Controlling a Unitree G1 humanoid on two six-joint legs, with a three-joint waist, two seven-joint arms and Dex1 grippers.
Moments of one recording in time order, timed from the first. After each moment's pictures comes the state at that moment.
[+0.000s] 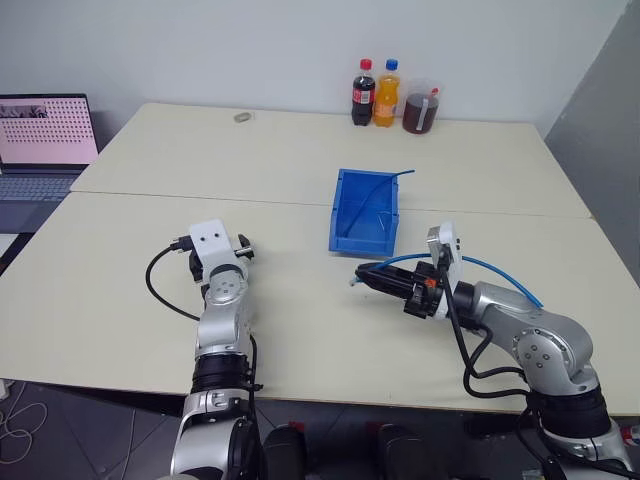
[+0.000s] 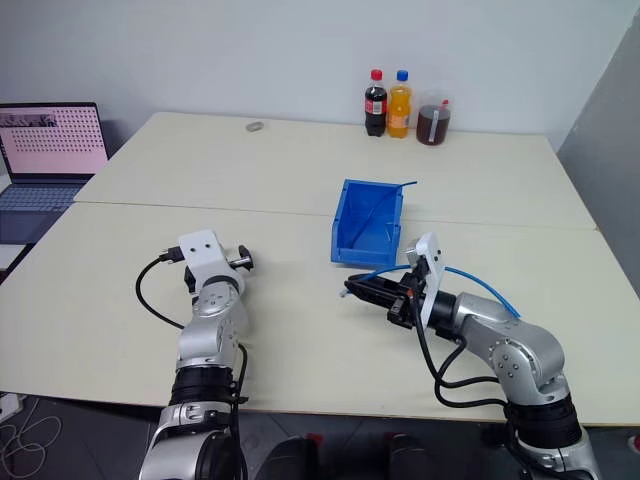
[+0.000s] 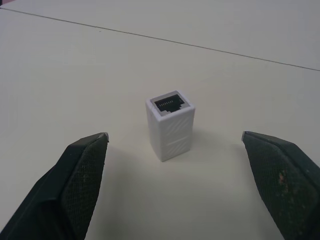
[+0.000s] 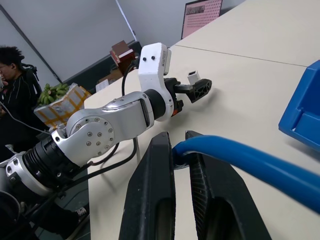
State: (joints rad) left arm -0.51 0.08 0.27 0.31 -0.03 0.32 0.32; right arm -0.33 -0.41 0.04 -0.39 0.80 0.82 0.64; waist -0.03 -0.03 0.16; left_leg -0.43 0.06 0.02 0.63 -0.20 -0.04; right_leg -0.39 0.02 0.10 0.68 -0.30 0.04
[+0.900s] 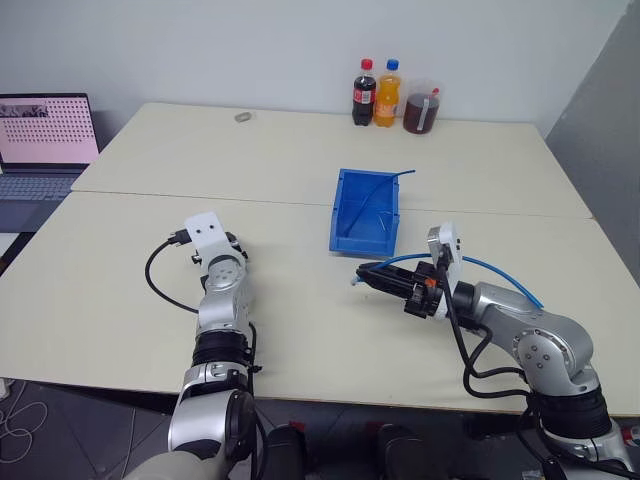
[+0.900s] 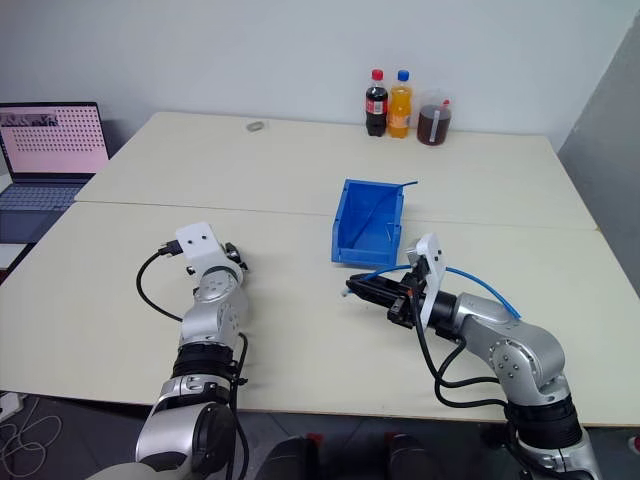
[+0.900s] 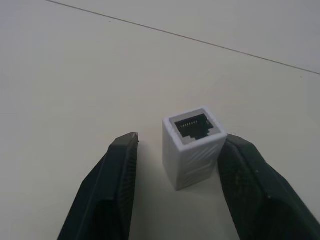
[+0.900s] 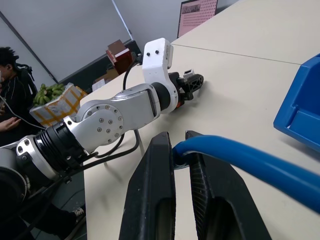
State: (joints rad) left arm -0.64 0.13 0.31 0.55 -0.07 0.23 0.36; right arm -0.33 -0.41 0.04 -0.39 0.80 0.82 0.63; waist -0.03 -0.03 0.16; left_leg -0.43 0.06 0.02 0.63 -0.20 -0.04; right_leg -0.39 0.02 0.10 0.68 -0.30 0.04
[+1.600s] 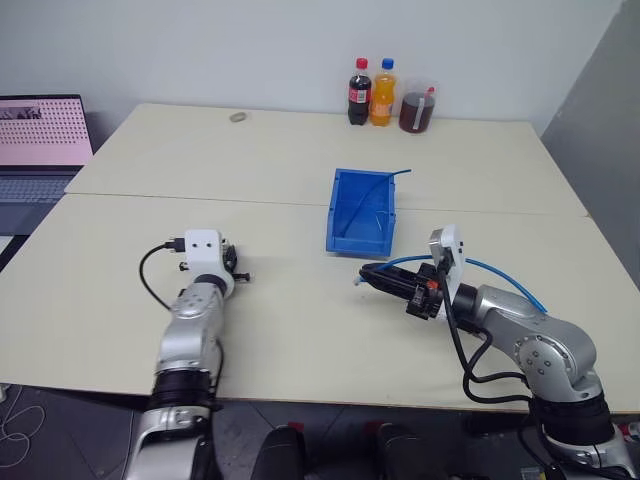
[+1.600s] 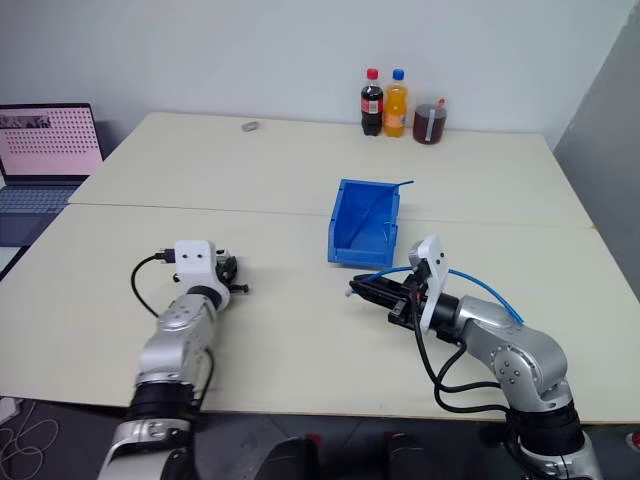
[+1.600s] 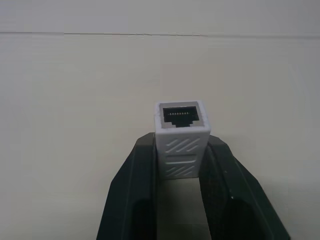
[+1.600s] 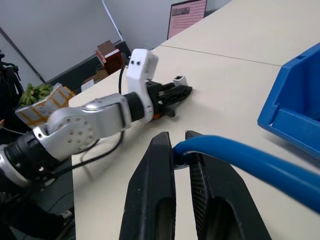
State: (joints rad) left arm -0.39 0.32 0.18 0.28 -0.14 0.31 -0.12; right arm -0.29 -0.42 0.04 -0.42 0.76 0.79 0.61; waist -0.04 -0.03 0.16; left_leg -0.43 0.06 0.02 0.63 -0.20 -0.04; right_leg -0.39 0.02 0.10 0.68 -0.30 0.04
